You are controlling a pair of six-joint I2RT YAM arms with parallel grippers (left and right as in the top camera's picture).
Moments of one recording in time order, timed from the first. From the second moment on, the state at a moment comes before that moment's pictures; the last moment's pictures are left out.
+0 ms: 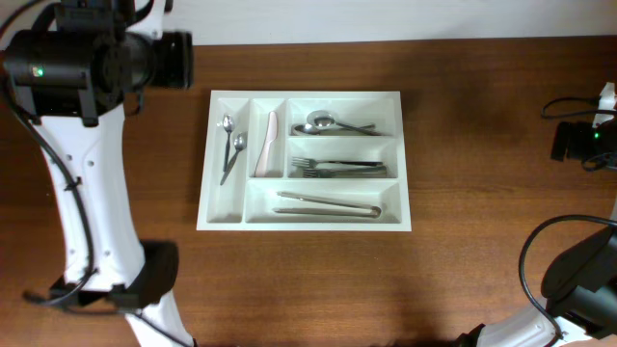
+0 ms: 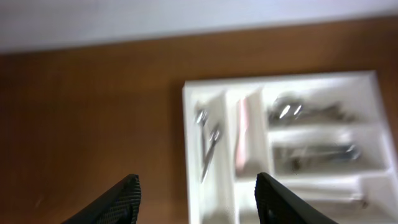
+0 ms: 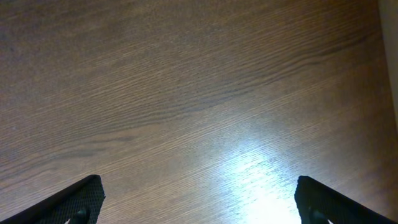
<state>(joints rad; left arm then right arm) -0.10 2.01 2.81 -1.68 0.00 0.00 -0.56 1.86 1.74 -1.12 0.10 -0.24</state>
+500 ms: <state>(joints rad) -0.14 1.43 1.84 -1.58 0.02 -0.10 -0.56 1.86 1.74 -1.12 0.10 -0.24</state>
